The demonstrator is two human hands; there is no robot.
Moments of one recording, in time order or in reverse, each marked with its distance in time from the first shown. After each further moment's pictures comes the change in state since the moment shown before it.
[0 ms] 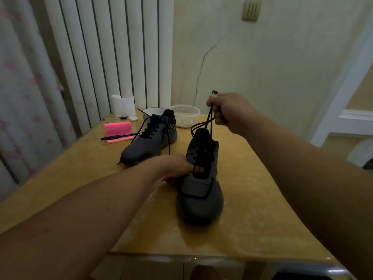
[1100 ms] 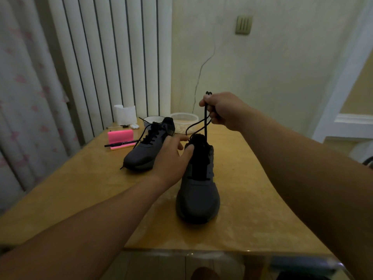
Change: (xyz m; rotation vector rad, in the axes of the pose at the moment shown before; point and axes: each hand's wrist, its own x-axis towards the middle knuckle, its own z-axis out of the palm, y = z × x) left_hand -0.059 0.015 0.014 -0.112 0.798 0.491; right_hand -0.004 -0.023 -0.008 -0.097 -0.078 0.002
